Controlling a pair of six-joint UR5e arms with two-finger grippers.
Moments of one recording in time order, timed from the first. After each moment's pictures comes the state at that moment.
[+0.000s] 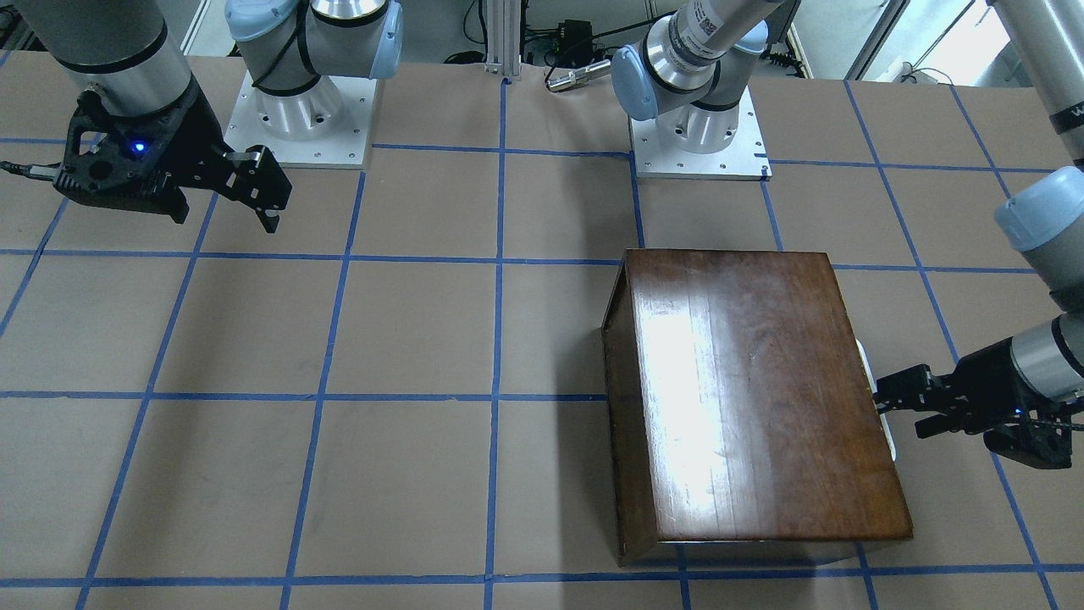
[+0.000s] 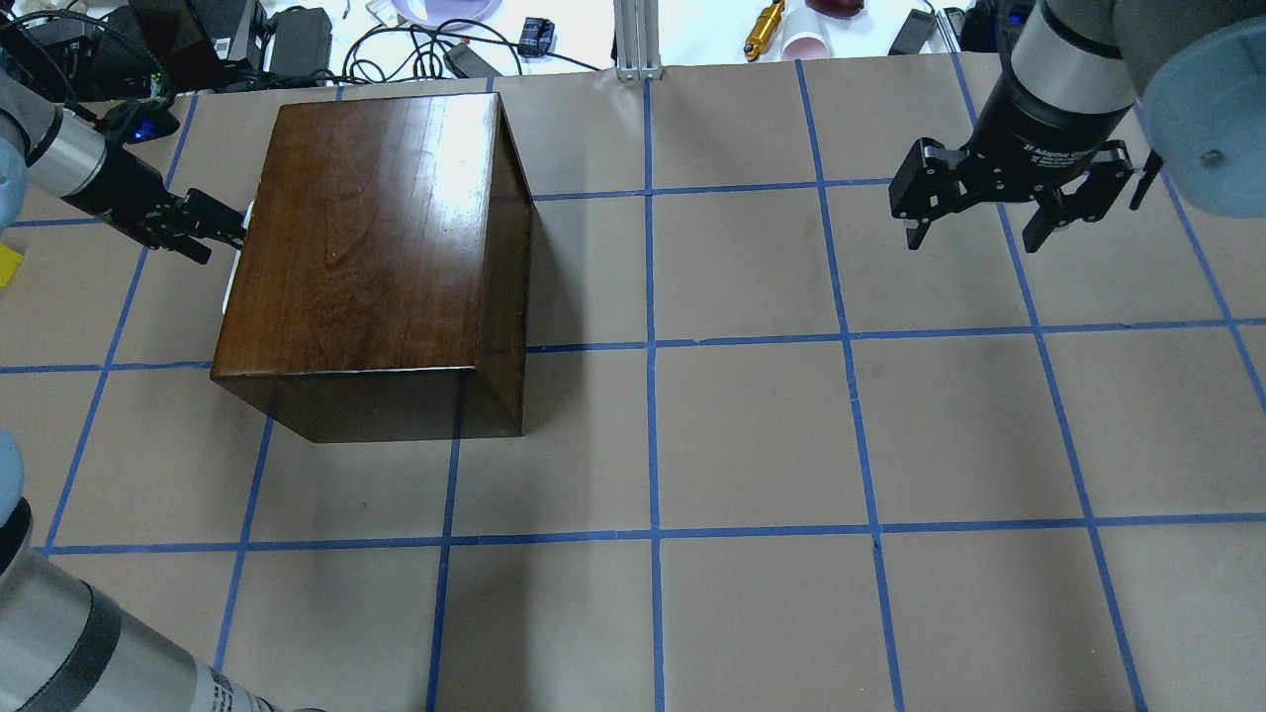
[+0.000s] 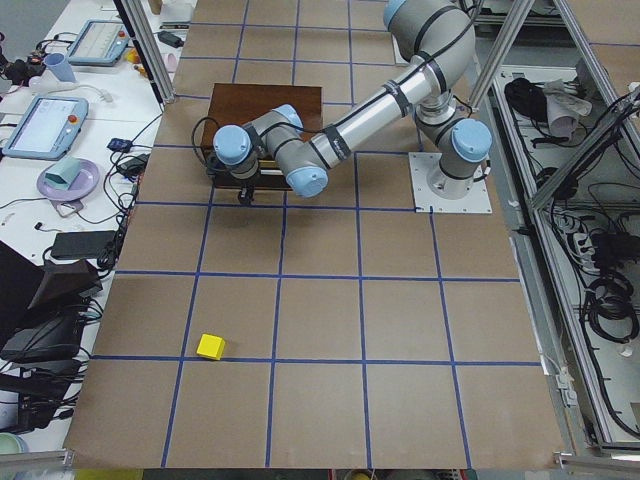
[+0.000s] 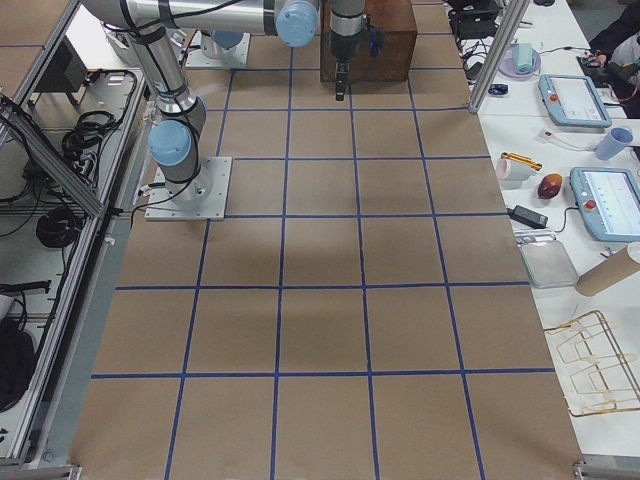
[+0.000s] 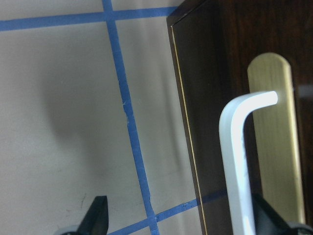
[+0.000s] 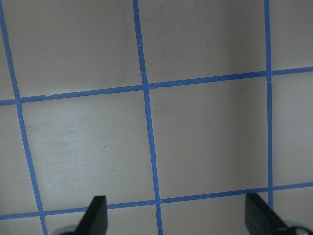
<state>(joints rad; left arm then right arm) -1.06 -2.04 -1.50 -1.34 1.27 0.71 1.52 -1.59 1.63 -1.60 -1.59 0.04</state>
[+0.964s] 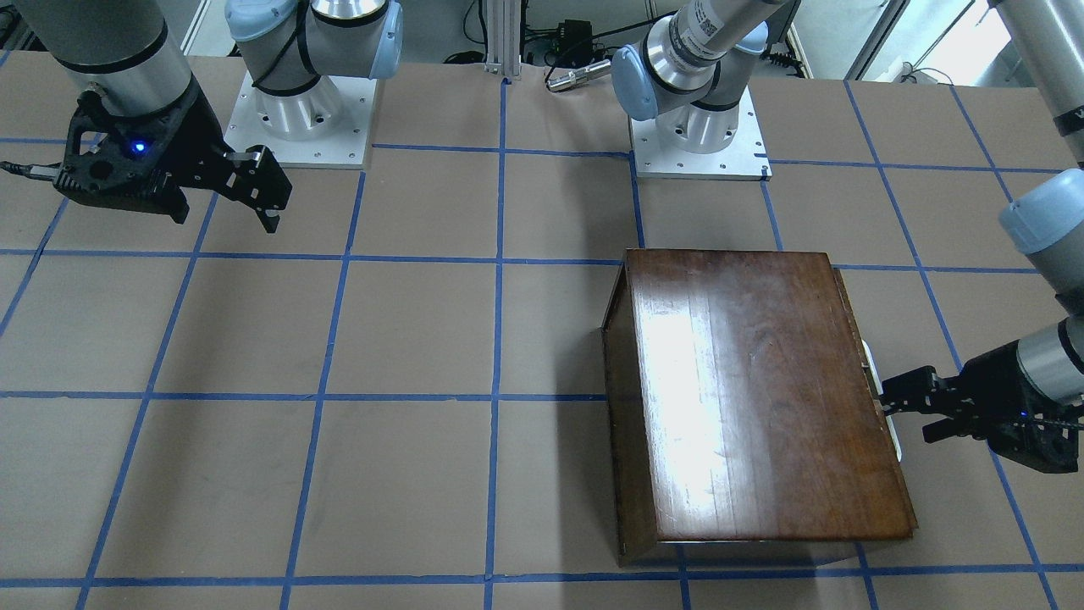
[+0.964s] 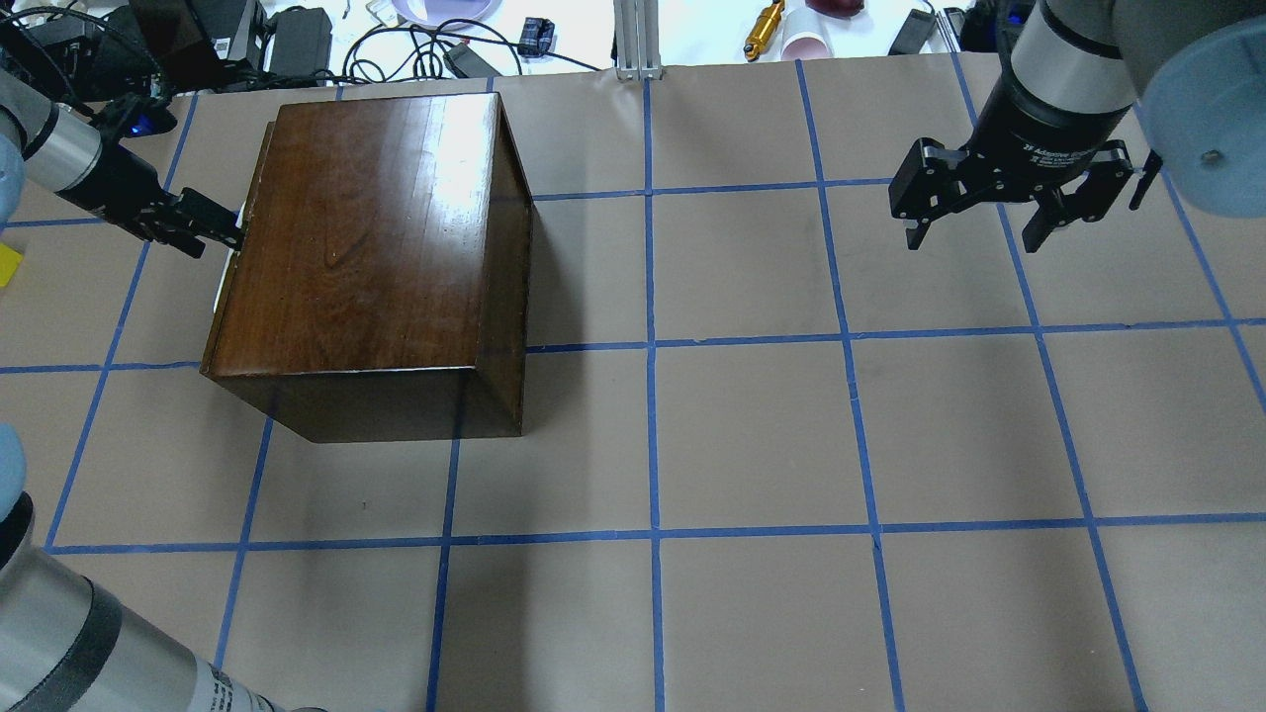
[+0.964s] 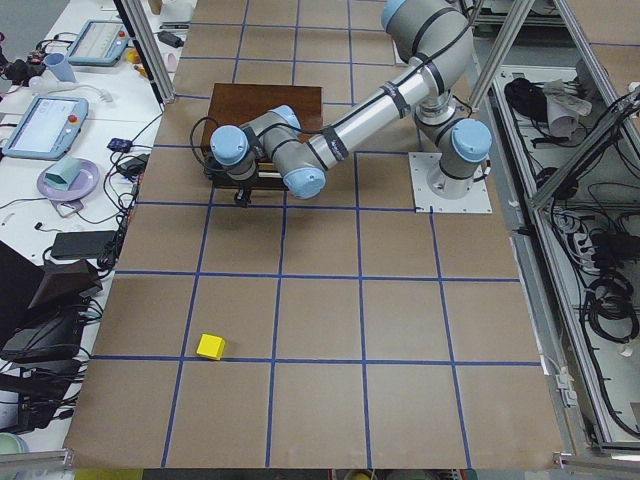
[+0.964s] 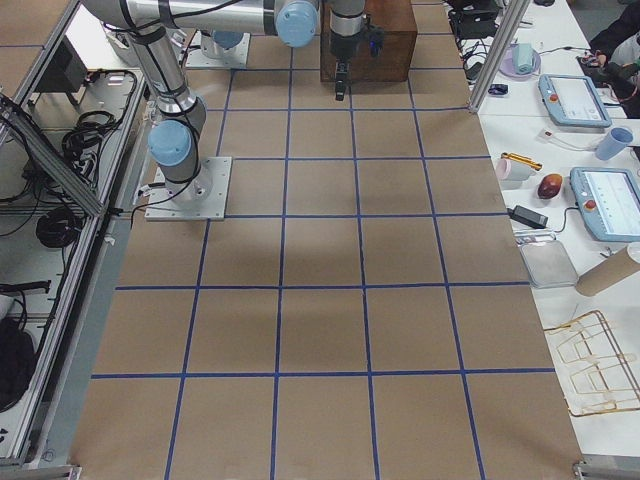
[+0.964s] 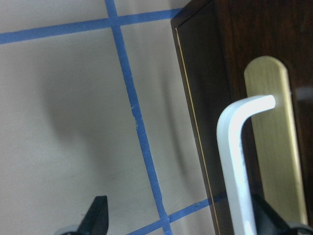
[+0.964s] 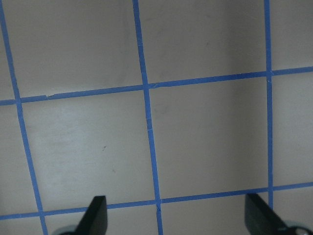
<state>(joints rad) -1.06 -2.05 -1.48 -1.34 1.30 0.77 1.52 -1.59 1.63 -1.60 -1.59 0.04</state>
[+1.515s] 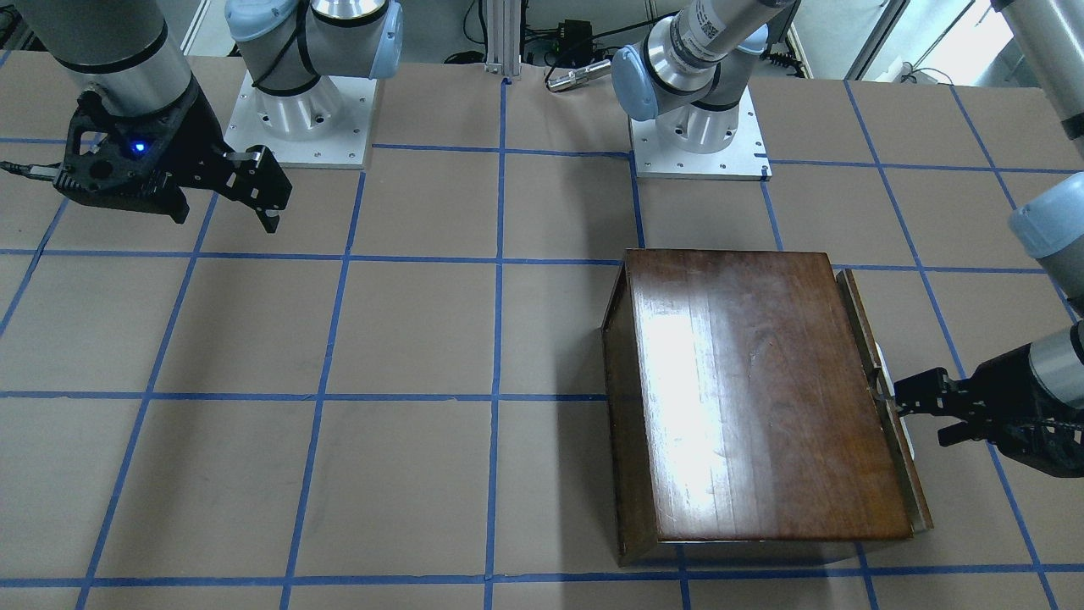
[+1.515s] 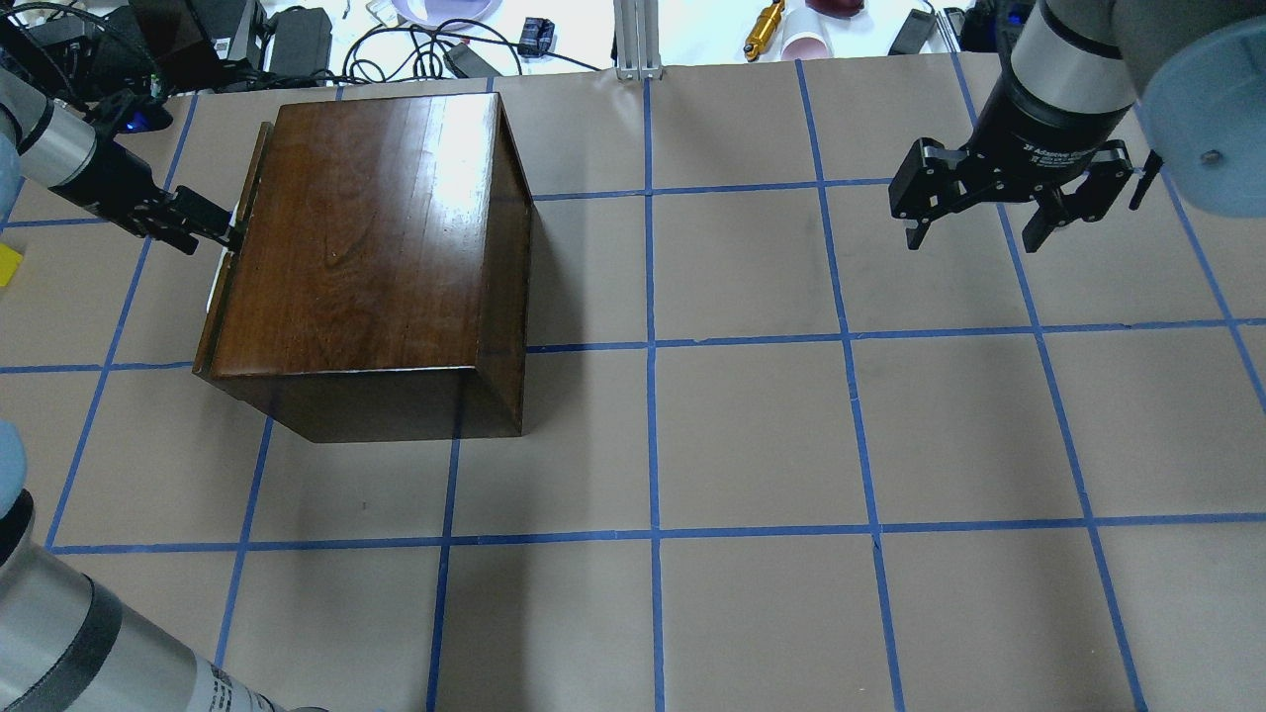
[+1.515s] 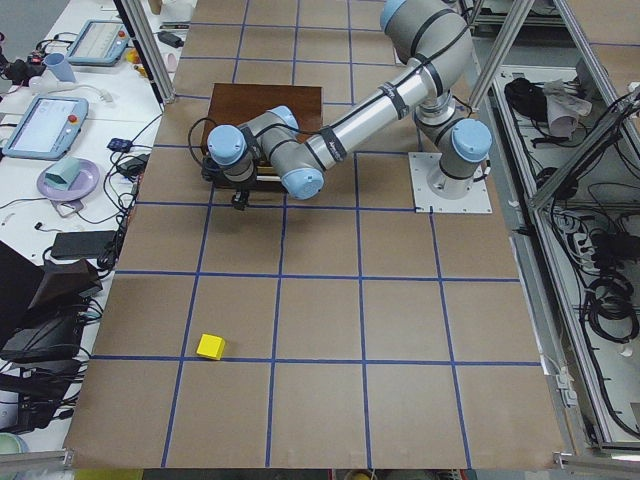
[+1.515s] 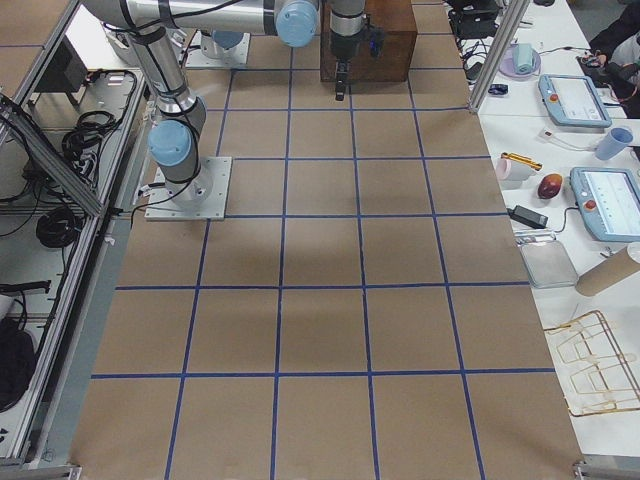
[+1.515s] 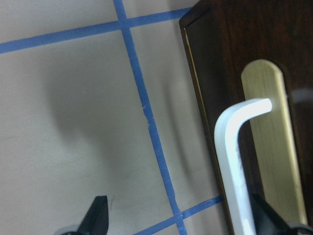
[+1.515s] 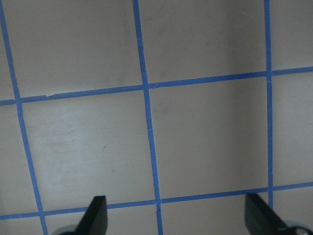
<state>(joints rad) -1.05 -2.06 -1.46 -1.34 1.33 0.80 1.52 -1.59 1.63 -1.60 -1.59 0.04</state>
